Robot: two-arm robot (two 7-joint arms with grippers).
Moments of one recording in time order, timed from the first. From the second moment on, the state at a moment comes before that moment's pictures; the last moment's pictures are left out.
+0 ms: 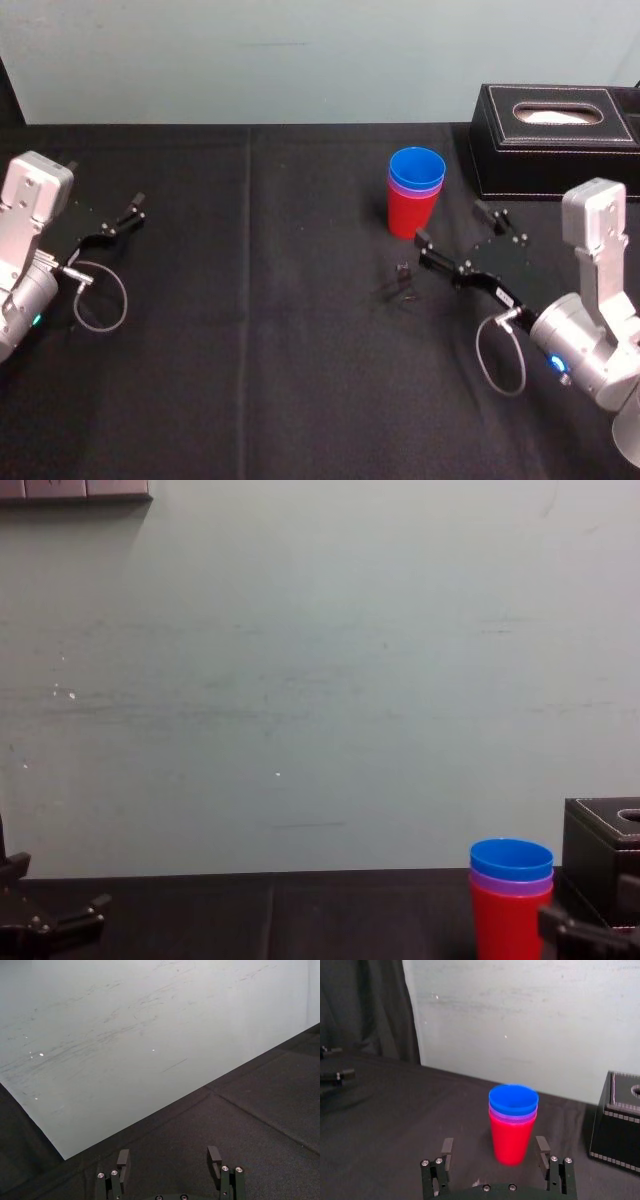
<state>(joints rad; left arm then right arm) -0.20 0.60 0.45 -1.41 -0.25 -0.12 0.03 -0.05 0.38 -0.19 -1.64 0.28 -0.03 0.28</state>
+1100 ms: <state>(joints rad) -0.20 0.60 0.45 -1.41 -0.25 -0.12 0.03 -0.11 0.36 -0.18 -1.64 0.25 -0.06 0.28</state>
